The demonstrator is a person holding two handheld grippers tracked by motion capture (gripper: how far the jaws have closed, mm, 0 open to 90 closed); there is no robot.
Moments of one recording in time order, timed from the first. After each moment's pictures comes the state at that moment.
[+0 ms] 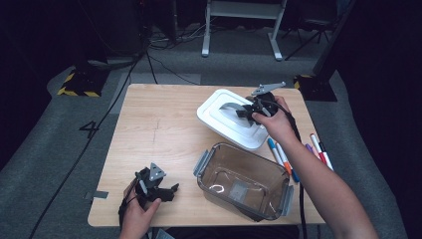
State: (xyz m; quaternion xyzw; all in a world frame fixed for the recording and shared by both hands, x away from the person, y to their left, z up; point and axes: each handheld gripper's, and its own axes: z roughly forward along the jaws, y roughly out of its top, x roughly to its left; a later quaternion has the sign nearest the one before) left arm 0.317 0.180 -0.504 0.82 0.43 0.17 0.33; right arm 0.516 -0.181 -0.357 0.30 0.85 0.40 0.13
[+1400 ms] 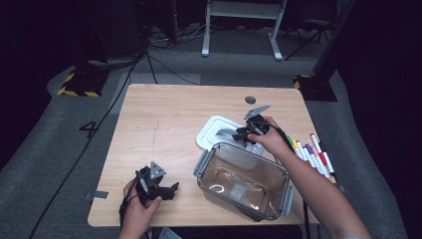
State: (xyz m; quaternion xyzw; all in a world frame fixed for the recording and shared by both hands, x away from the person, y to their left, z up) left arm 0.321 0.179 -0.505 0.82 0.44 0.16 0.33; right arm 0.527 -0.189 -0.457 0.26 0.89 0.36 0.06
